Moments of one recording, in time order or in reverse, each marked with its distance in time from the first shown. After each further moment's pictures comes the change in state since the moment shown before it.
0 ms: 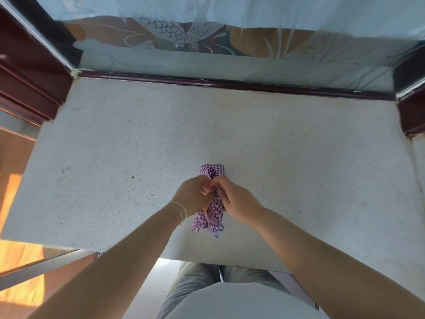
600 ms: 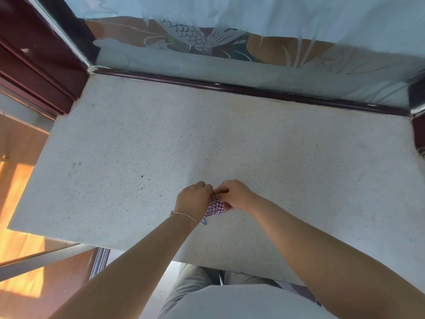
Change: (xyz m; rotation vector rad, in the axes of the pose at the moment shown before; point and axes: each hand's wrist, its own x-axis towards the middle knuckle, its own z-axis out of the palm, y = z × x) left_hand 0.004 -0.029 0.007 0.537 0.276 0.239; right_hand 0.047 -0.017 -0.004 0.277 -0.274 0.389
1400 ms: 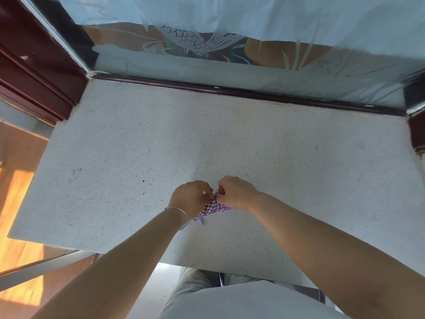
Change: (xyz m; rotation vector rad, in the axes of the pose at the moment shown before) left_hand 0.011 -0.022 -0.014 -0.238 -0.163 -0.091; right_hand 0.006 -0.023 -0.007 -0.575 0.034 -0.041
